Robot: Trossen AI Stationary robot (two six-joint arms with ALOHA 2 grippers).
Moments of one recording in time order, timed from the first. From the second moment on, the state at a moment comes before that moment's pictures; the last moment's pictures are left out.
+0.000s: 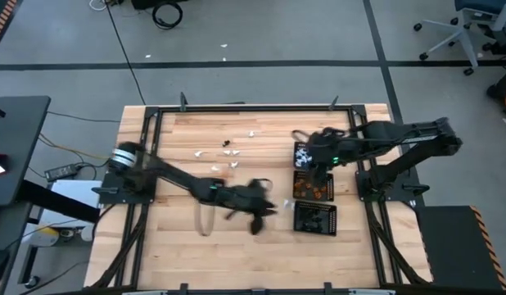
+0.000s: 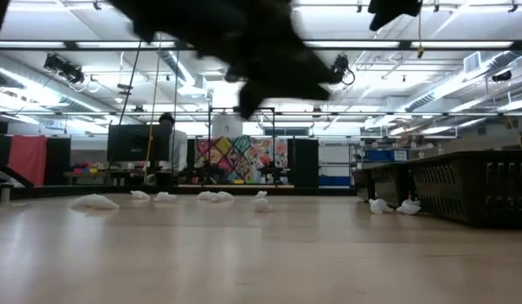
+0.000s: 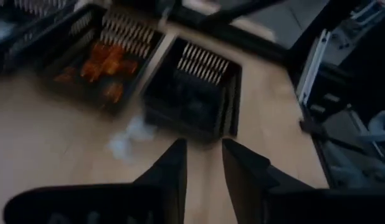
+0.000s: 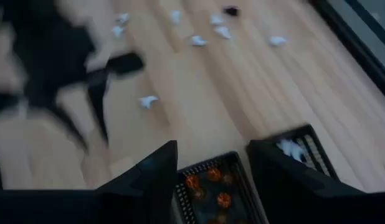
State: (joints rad) left arm -0.25 1.83 1.08 0.33 -0.13 -0.47; right arm 0.18 1.26 1.42 -1.14 0.30 0.54
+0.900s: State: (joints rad) left arm -0.14 1.17 0.63 -0.25 -0.12 -0.31; right arm 0.05 1.90 1.42 -0.55 -0.05 0.23
